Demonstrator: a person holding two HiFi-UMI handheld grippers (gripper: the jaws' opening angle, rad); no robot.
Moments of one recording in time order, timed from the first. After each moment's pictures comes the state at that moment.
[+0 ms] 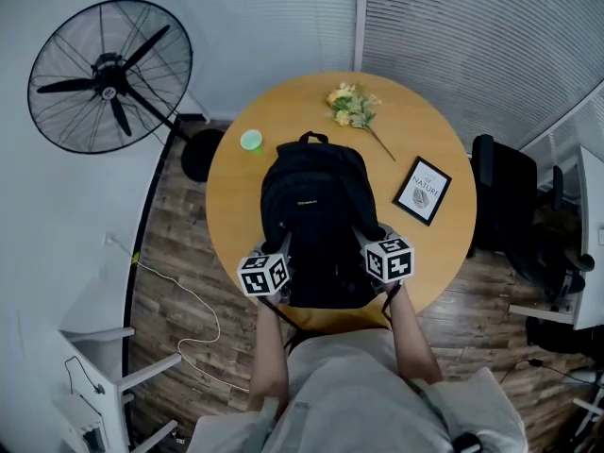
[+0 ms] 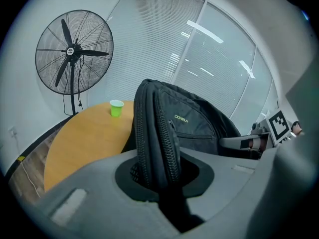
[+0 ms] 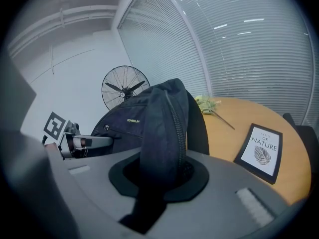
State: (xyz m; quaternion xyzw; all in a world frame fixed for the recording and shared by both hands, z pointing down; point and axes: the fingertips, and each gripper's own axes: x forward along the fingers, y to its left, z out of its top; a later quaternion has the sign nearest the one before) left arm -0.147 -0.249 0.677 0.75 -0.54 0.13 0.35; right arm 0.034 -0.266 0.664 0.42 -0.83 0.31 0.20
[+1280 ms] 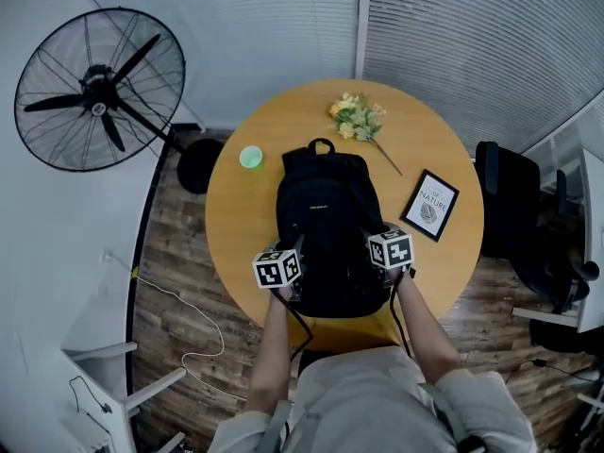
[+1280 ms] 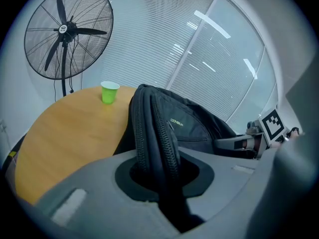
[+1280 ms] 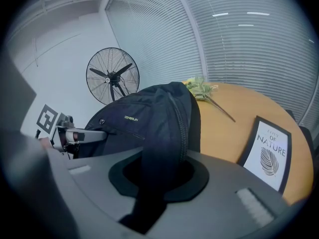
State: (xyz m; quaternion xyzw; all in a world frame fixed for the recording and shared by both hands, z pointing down) left arm -0.138 -0.314 0.750 0.75 -0.50 0.15 0.40; right arm 0.040 -0.332 0.745 0.42 -0.79 0.34 0.28
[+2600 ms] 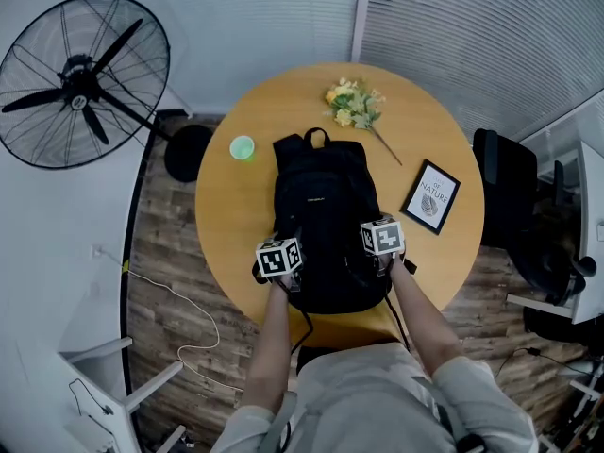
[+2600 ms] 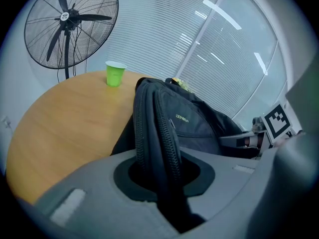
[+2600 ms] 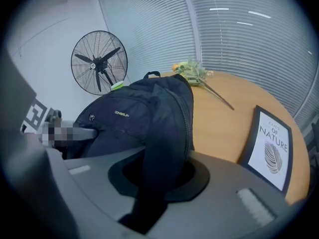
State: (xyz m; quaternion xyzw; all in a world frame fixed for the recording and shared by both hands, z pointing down) left arm -0.144 -0.323 0.812 0.72 -0.50 0.19 0.44; right arm 0.047 -0.348 0.807 0.45 -0.74 0.35 0.34
